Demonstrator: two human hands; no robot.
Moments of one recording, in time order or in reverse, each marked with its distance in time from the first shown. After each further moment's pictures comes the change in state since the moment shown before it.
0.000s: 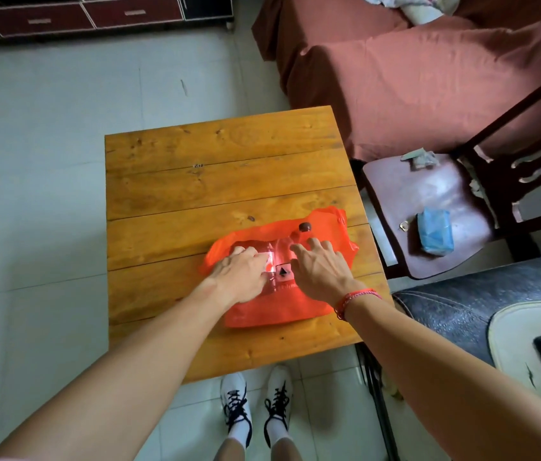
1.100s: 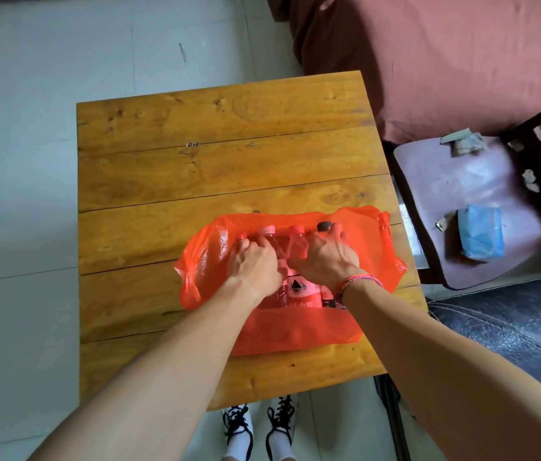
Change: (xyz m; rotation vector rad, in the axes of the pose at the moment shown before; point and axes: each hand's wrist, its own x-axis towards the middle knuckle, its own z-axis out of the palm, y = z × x) left_hand 0.105 -0.011 0.046 -0.095 0.054 -0.290; right_hand 0.114 0.011 0.045 0.217 -0.072 0.243
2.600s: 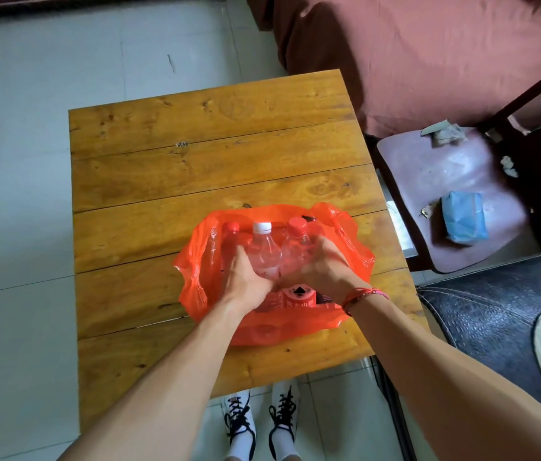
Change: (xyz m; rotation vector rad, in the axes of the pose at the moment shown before) left_hand -0.053 -0.007 0.026 -0.890 0.066 -0.153; right_hand -0.045 0.028 0.014 0.832 -0.147 -0.127
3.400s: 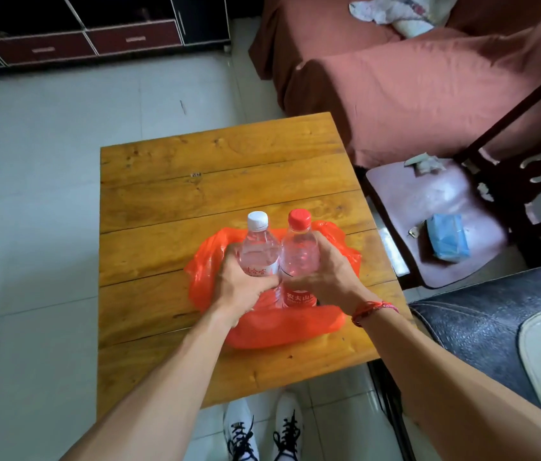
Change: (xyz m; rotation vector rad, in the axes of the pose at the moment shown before) left_hand -0.041 0.015 -0.035 -0.279 0.091 0.232; right_hand -0.061 -0.026 -0.002 -0.145 0.223 -0.300
